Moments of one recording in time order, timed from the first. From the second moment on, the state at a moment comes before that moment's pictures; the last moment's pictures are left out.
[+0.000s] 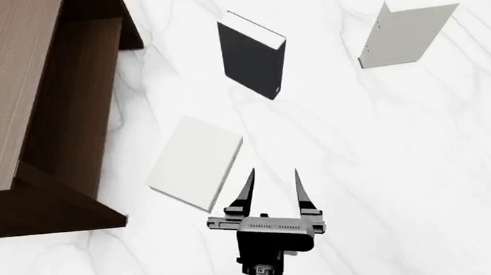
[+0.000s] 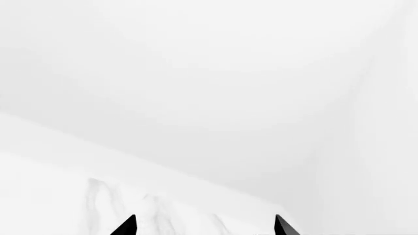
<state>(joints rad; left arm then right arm) -0.75 0.00 1.59 -0.79 -0.57 0.84 -1.04 2.02 1.38 -1.46 -0.59 1.27 0.41 0.86</state>
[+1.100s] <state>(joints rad) -0.79 0.00 1.61 -0.86 -0.69 0.90 -0.95 1.99 1.38 -1.41 -0.59 1.30 0.41 0.82</state>
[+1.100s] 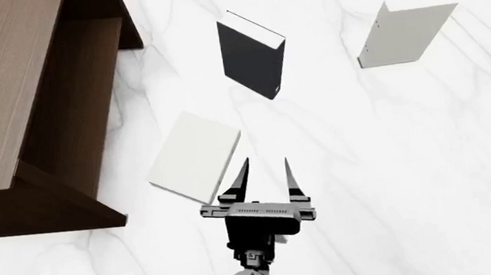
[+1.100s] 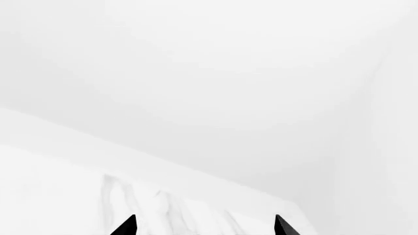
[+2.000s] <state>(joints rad) -0.83 0.00 1.65 -0.92 -0.67 0.87 -1.06 1.98 1.40 -1.38 -0.61 1.32 0.45 0.80</state>
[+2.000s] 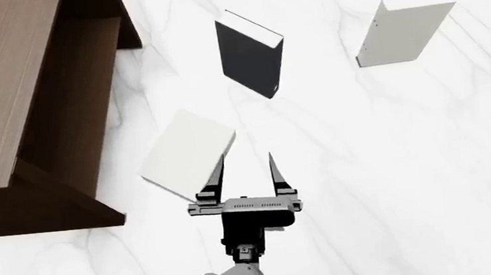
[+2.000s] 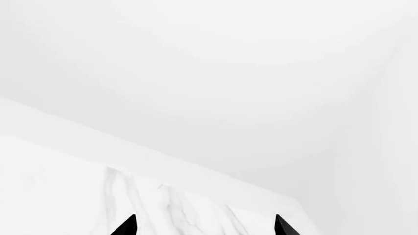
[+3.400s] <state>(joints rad) -0.88 0.00 0.79 -1.19 -0.29 0.74 -0.80 1.98 1.41 -1.33 -0.65 1.31 0.51 0.81</state>
